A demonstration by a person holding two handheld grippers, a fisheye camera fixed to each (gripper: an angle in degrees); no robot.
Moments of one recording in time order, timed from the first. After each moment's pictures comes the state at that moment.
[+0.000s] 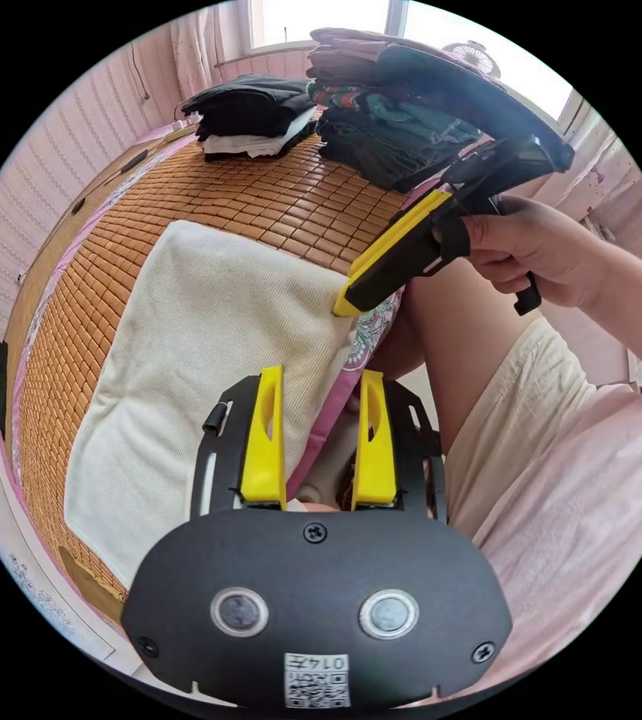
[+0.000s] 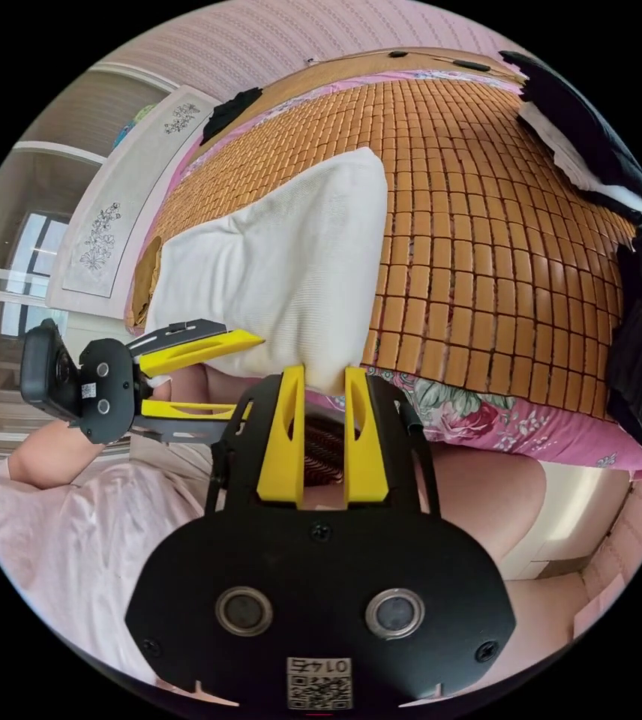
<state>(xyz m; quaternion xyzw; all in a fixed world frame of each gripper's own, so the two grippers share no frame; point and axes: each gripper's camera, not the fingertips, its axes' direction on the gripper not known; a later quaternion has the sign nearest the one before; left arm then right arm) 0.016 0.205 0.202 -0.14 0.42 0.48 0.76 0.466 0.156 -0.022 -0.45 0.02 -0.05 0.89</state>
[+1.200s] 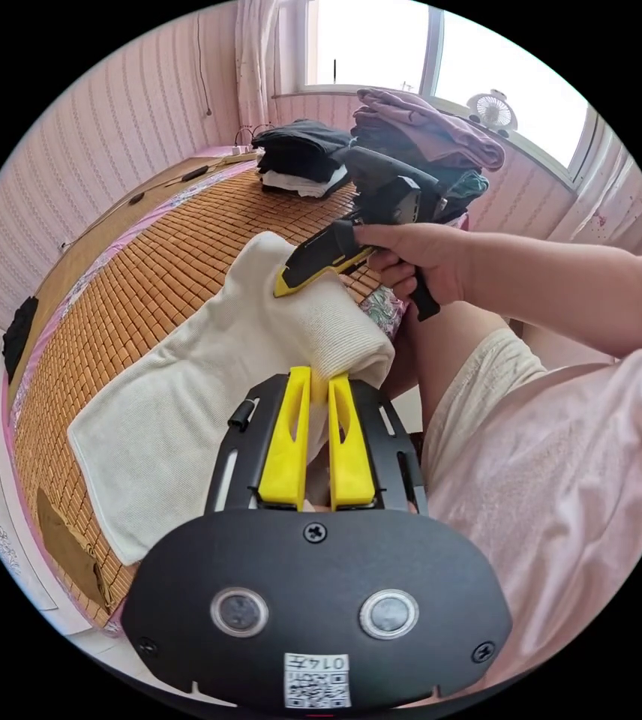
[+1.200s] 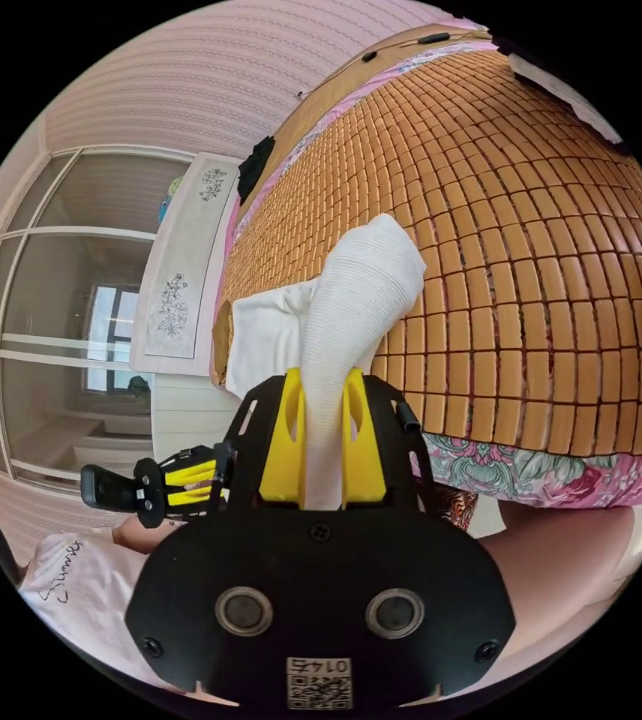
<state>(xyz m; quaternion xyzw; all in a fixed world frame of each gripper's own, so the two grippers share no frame) -0.106 0.205 0.150 -0.10 0.45 0.39 0.80 0.550 0.124 -0.003 -0.39 -0.13 0.10 0.91</state>
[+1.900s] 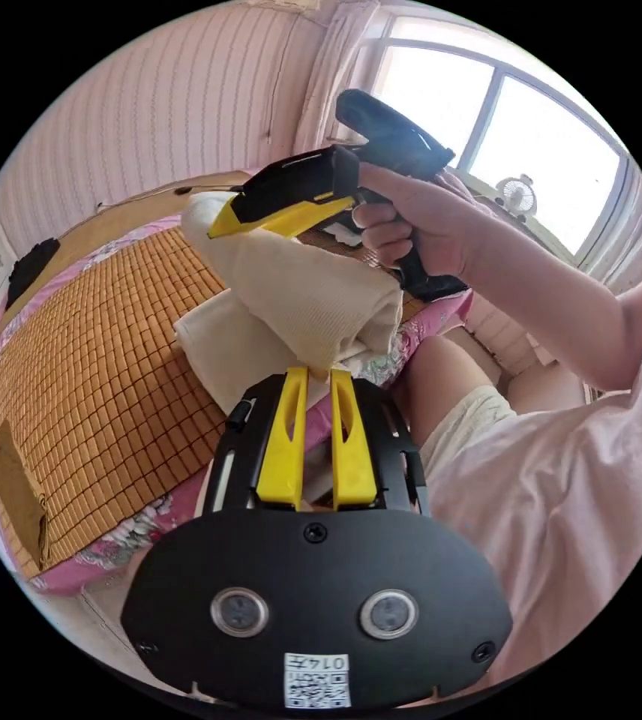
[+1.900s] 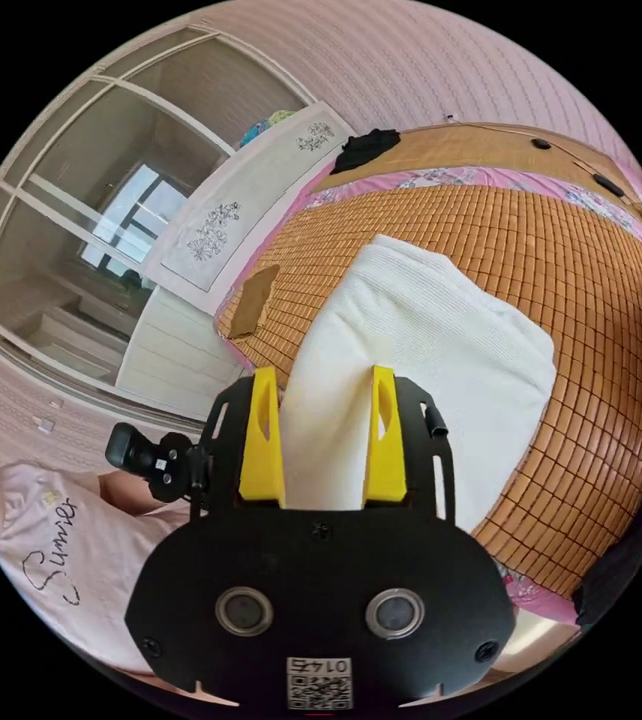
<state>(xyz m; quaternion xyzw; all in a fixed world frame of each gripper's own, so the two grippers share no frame) -0.196 0.141 0.193 -0.13 0.45 0.22 0.85 0.375 0.051 0.058 -0.41 -0.19 -0.13 0.88</state>
